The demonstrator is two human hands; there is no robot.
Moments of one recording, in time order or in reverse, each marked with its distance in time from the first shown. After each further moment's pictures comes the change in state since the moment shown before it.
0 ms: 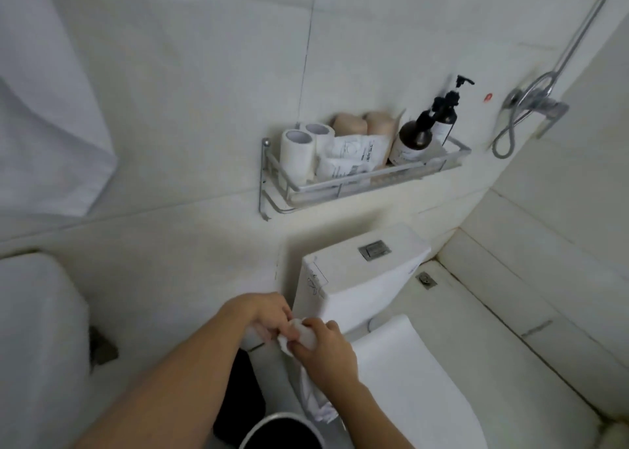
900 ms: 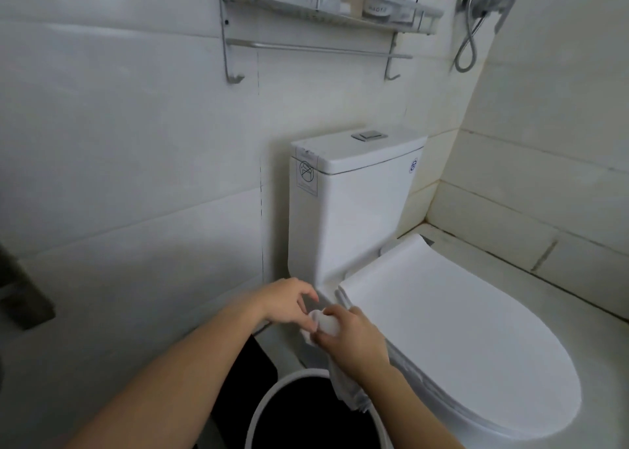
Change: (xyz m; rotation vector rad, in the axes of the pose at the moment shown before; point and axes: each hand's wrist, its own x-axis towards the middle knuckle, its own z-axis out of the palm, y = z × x) left_hand 0.146 -0.143 0.175 0.318 0.210 0.380; right_hand -0.003 0.174 0.235 0.009 0.262 0.039
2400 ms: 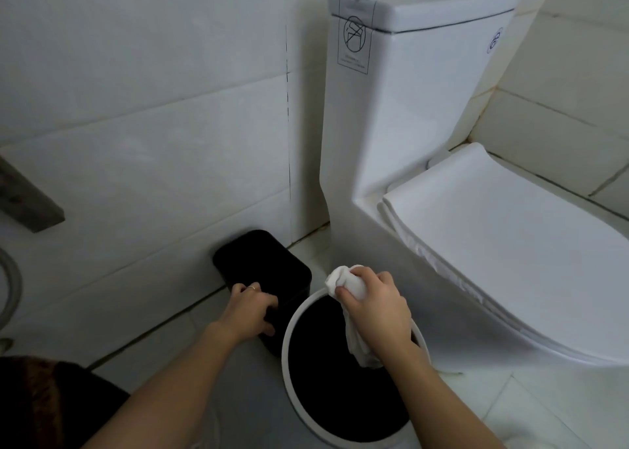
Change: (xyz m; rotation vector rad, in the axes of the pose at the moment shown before) left_hand -0.039 -0.193 0.161 0.463 0.073 -0.205; right_hand -0.031 0.024 0.104 0.073 0.037 0.178
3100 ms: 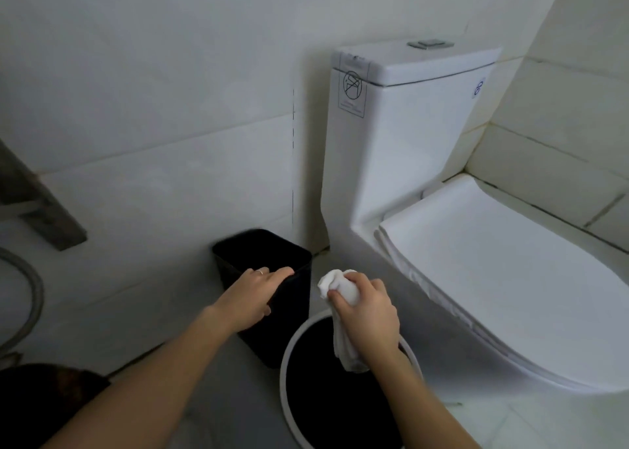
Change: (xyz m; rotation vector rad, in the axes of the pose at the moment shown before) left_hand -0.023 0.017 -0.096 0.027 0.265 0.131; right_hand 0.003 -0.027 -0.018 0.114 0.036 -0.038
